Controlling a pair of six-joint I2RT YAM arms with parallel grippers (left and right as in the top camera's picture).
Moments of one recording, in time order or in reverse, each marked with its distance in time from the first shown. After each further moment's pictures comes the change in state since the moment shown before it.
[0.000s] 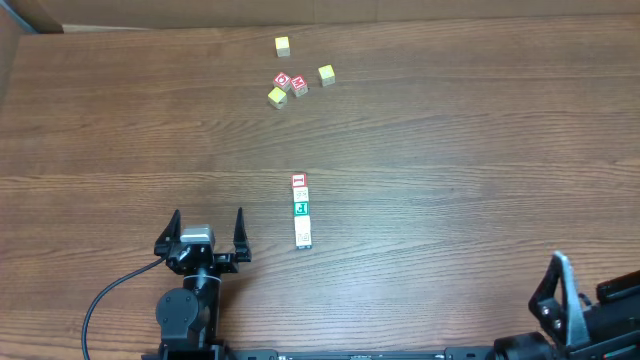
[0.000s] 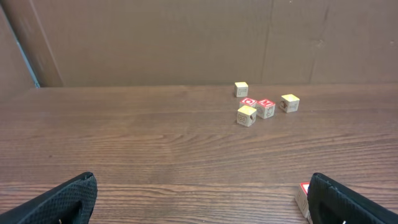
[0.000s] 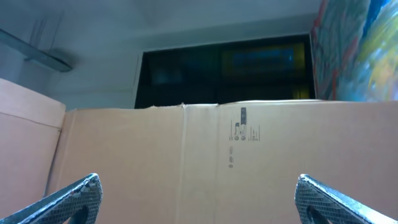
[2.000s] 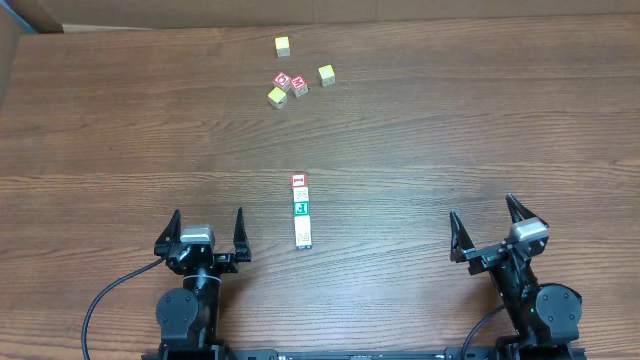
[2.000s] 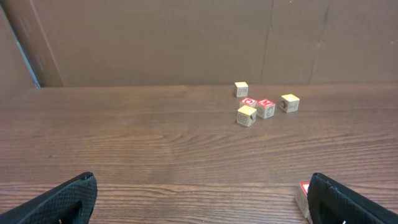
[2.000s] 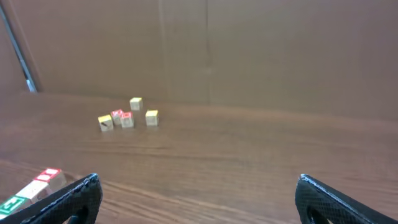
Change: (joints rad) left arm 0.000 0.000 0.000 0.000 0.000 0.000; right arm -0.091 -0.068 -0.647 -0.129 -0.073 -0.002
